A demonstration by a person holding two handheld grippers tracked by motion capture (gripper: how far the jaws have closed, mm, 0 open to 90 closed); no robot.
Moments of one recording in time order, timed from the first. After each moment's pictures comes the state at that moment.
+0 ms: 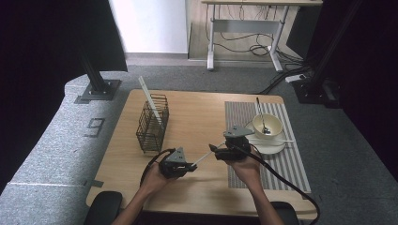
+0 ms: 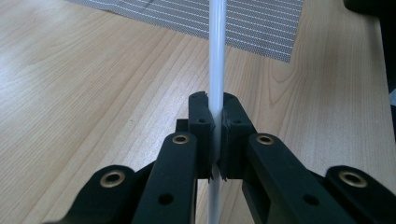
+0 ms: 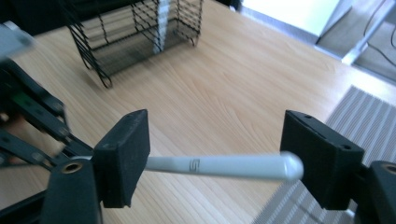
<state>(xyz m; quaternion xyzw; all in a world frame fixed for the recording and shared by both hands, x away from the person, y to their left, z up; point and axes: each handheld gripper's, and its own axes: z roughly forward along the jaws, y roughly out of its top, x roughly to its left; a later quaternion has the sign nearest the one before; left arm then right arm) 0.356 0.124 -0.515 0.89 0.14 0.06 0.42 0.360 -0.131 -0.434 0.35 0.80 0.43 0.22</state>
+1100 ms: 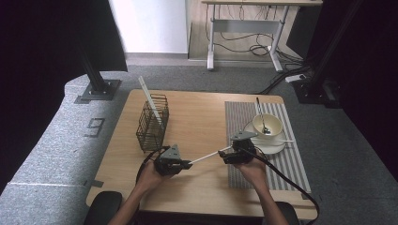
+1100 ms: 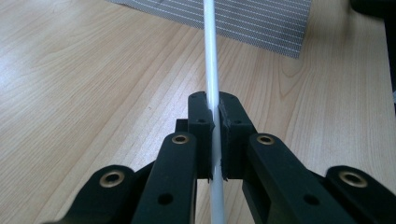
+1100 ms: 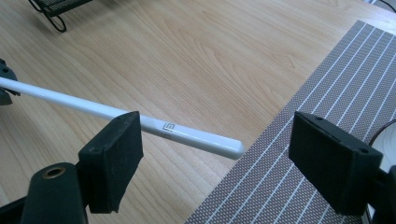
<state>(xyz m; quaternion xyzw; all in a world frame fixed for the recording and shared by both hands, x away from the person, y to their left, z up) 0.364 0.141 -0.512 0.89 0.16 0.06 0.42 0.381 -0.162 -0.486 0.38 0.82 0.38 0.19</state>
